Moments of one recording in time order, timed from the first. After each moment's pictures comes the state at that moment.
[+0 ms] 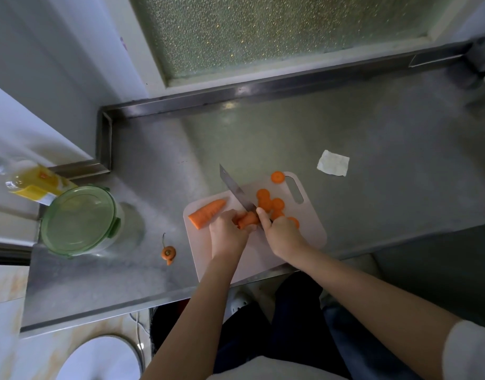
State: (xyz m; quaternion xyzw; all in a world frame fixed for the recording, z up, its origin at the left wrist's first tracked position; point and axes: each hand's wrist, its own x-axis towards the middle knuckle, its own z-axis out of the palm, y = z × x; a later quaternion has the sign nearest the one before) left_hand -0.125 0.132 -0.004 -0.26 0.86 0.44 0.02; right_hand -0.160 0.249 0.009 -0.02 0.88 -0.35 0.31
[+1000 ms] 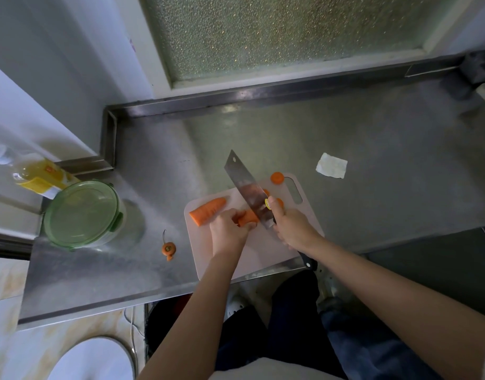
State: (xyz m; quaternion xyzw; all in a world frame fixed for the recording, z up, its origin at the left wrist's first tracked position) left_hand -0.124 0.134 -0.006 -0.30 0.83 0.46 0.00; right_hand -0.173 0.262 0.014 0.05 0.85 -0.42 0.31
